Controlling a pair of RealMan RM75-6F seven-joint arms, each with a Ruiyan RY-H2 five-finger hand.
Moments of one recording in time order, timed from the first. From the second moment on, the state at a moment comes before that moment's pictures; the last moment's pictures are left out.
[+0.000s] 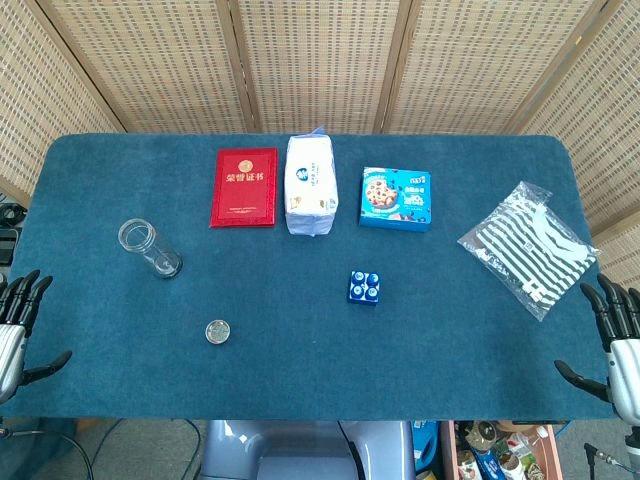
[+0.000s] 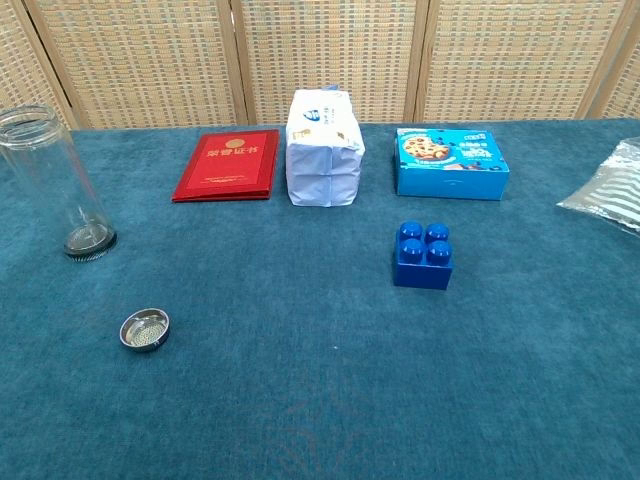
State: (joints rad) left arm -0.06 -1.01 -0.03 -1.83 1.51 1.52 0.16; right arm -0.01 -0.93 0.08 -1.85 -1.59 1.63 -0.02
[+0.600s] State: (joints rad) left arm -0.22 -1.10 -0.04 -1.79 1.52 1.25 0.20; right arm 0.00 -0.93 0.08 -1.85 -1.57 1.62 -0.01
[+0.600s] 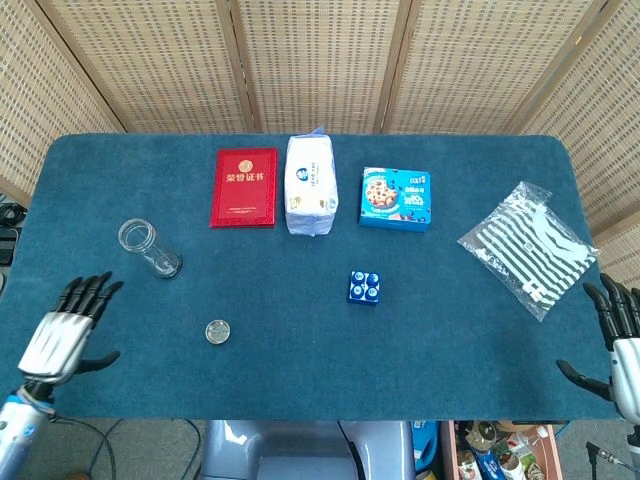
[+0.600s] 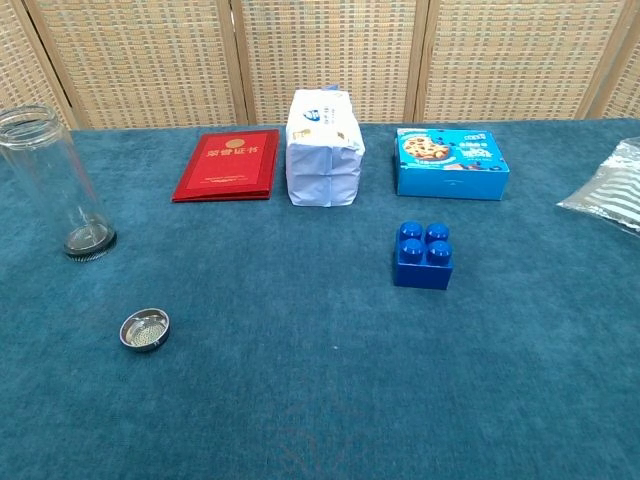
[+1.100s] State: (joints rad) left arm -0.49 -1.39 -0.10 -1.62 1.31 0.93 0.39; right arm 0.01 -0.93 0.09 -1.84 -1.54 1.59 -0.02
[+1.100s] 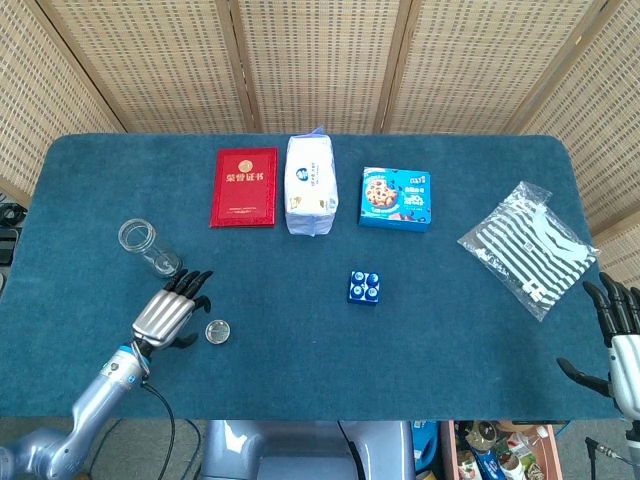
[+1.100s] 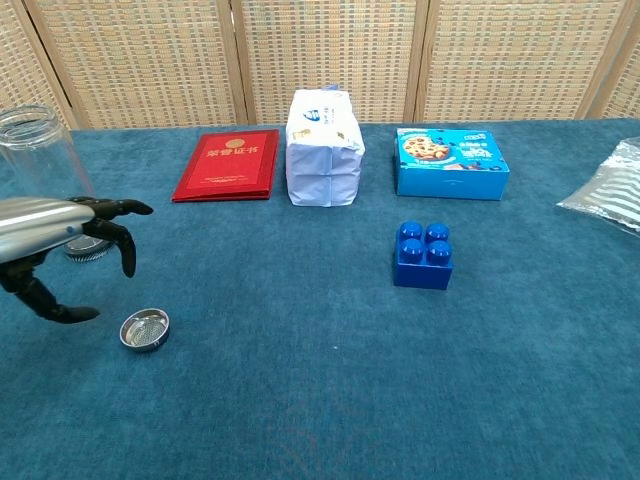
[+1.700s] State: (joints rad) left arm -0.53 -1.47 -0.06 -1.55 1.27 0.94 0.43; right arm 0.01 -0.93 0.09 -1.84 -1.53 1.58 0.00
